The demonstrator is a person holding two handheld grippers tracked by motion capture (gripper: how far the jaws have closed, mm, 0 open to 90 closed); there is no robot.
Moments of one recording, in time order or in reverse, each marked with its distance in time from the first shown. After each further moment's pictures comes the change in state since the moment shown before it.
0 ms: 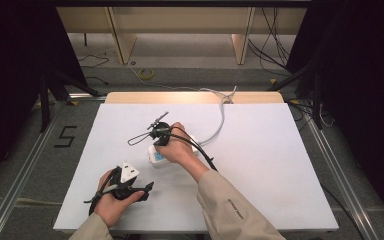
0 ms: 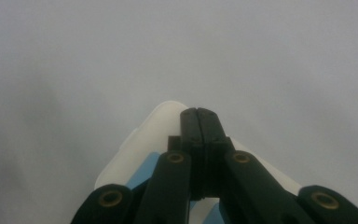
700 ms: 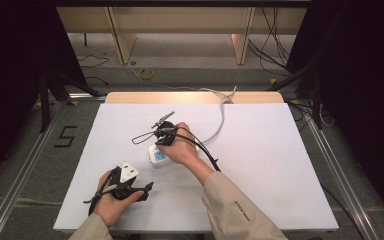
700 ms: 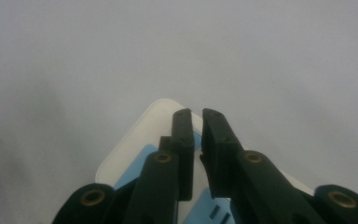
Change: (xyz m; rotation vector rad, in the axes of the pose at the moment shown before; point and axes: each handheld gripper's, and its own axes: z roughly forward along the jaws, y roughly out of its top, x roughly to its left) left arm 0.001 -0.001 0.000 0.005 0.002 -0.004; right arm -0.007 -0.009 -0.016 -0.067 0.004 0.025
